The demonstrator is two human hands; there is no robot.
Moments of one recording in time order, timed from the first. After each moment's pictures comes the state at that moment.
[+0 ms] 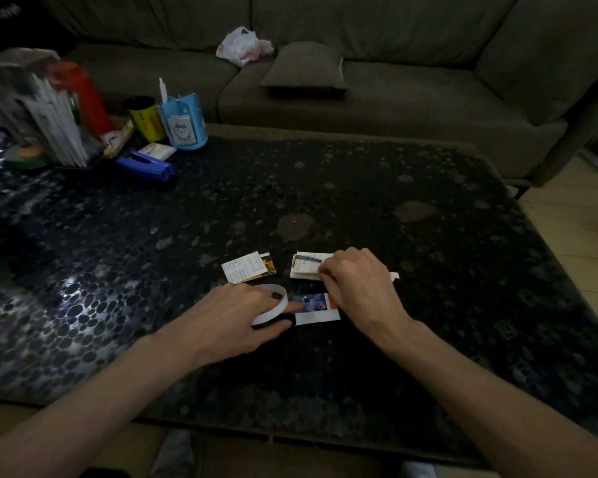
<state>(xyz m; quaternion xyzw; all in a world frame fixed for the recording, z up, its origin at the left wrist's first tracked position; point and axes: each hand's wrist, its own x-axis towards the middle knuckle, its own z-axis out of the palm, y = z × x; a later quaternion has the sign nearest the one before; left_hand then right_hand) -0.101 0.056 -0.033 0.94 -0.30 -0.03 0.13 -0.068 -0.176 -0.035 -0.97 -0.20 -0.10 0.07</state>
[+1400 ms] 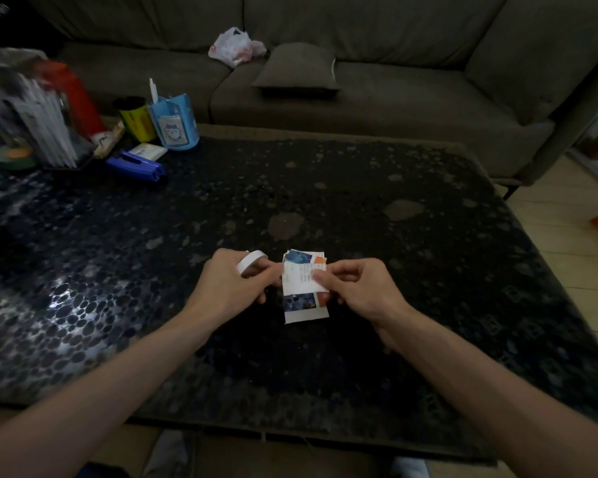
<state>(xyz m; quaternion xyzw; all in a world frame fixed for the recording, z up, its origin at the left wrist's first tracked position) -0.088 0.027 -0.017 0.85 0.01 -0.04 0.52 -0.082 -0.192 -0.027 -0.77 0.11 0.14 0.61</state>
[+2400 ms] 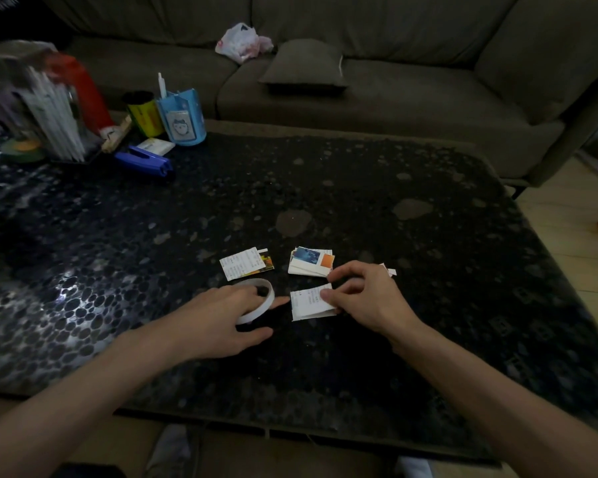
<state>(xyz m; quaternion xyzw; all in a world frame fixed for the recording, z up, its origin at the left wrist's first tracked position) -0.106 0.069 -0.037 0.94 -0.26 -0.12 0.16 -0.088 -0.189 -0.033 -0.86 0.08 0.14 0.48</state>
